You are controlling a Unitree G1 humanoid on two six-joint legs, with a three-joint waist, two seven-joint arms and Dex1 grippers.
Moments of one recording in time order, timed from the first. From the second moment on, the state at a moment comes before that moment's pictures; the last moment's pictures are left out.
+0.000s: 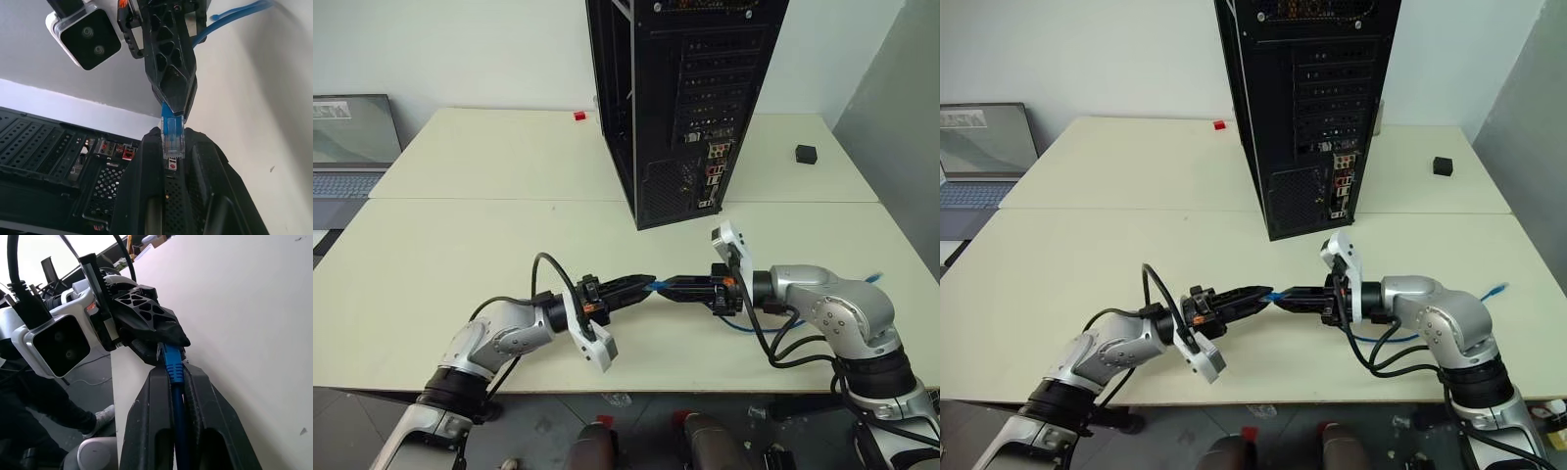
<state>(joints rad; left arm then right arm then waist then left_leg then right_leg) -0.35 0.63 -0.21 0.20 0.59 -1.09 -0.23 -0.49 -0.50 0.12 -0.30 0.72 1.00 0.89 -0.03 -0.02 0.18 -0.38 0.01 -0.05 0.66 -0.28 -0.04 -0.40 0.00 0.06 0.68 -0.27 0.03</state>
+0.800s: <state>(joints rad) -0.28 0.50 -0.25 0.01 -0.04 -0.34 -0.49 -0.57 -0.47 -0.01 -0.30 0.60 0.84 0.65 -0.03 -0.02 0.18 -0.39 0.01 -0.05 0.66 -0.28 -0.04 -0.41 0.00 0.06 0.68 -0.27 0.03</state>
